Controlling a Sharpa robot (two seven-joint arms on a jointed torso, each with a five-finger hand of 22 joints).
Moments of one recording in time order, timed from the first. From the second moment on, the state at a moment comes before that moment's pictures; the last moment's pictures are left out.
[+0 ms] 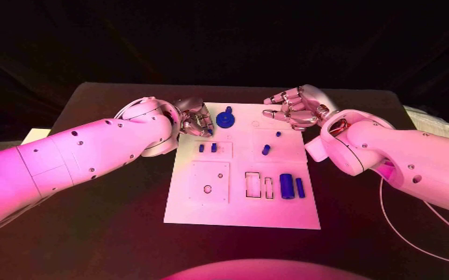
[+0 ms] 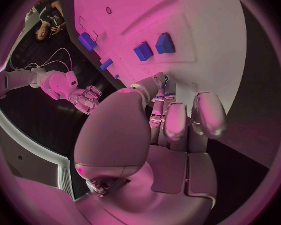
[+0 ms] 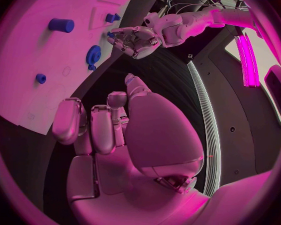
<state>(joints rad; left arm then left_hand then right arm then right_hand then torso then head) 1.22 -0.61 -0.02 1.34 -1.25 -0.10 -0.25 1.44 -0.15 0.51 0.01 0.10 1.12 0.13 0.12 0.13 1.22 0.06 0.17 0.10 1.47 -0.03 1.28 0.98 0.10 1.46 0.07 1.17 1.25 0.99 -0.97 0.21 1.70 -0.83 -0.47 -0.04 1.45 -0.10 0.04 0.24 0.32 0.97 0.15 0.08 0.07 1.23 0.06 0.93 0.99 1.47 -0.01 1.34 1.25 0.08 1.30 0.09 1.33 1.16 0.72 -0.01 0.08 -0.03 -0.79</state>
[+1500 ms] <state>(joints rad) 1.22 -0.60 -0.02 1.33 -1.26 -0.06 -0.27 1.41 -0.16 0.52 0.00 0.10 1.10 0.14 0.09 0.12 1.23 0.07 0.14 0.10 1.47 -0.02 1.28 0.97 0.10 1.45 0.07 1.18 1.26 0.99 -0.97 0.21 1.70 -0.83 -0.46 -0.04 1.45 -0.10 0.04 0.24 0.33 0.97 0.15 0.08 0.07 1.23 0.06 0.93 0.99 1.47 -0.01 1.34 1.25 0.08 1.30 0.09 1.33 1.16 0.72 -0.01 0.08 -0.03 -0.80</state>
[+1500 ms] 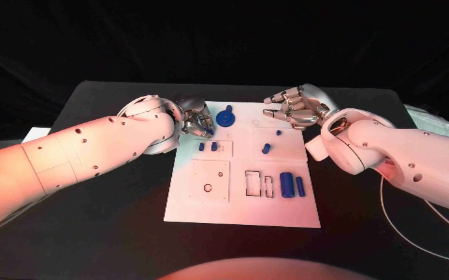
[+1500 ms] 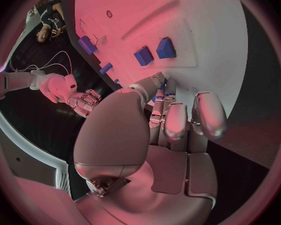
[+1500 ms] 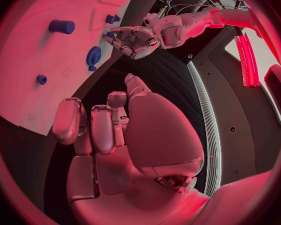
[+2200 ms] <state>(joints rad) 1.22 -0.61 -0.02 1.33 -1.27 -0.05 -0.27 1.38 -0.18 0.52 -0.01 0.12 1.03 0.17 0.07 0.08 1.21 0.08 0.11 0.10 1.47 -0.01 1.28 0.95 0.10 1.45 0.09 1.17 1.25 0.99 -0.97 0.20 1.70 -0.83 -0.46 -0.04 1.45 -0.10 0.04 0.24 0.33 0.97 0.15 0.08 0.07 1.23 0.06 0.93 0.99 1.47 -0.01 1.34 1.25 0.08 1.30 0.09 1.33 1.15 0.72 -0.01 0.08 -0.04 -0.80</state>
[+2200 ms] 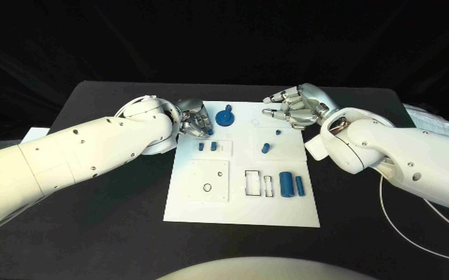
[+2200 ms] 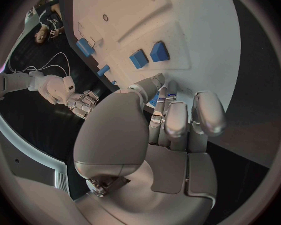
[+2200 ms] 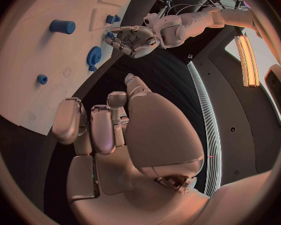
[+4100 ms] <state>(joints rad) 1.21 -0.93 -0.04 1.63 0.15 -0.25 0.34 1.36 -0.14 0.46 0.00 0.11 1.04 0.18 0.11 0.07 1.15 0.10 0.19 0.11 1.22 0.01 1.01 0.46 0.17 1.18 0.11 0.61 0.88 1.00 -0.92 0.19 1.59 -1.80 -0.11 -0.28 1.48 -0.19 0.33 0.19 0.18 1.11 0.13 0.08 0.07 1.14 0.07 0.10 0.16 1.47 -0.01 1.12 1.03 0.12 1.28 0.10 1.26 1.09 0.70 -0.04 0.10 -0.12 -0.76</state>
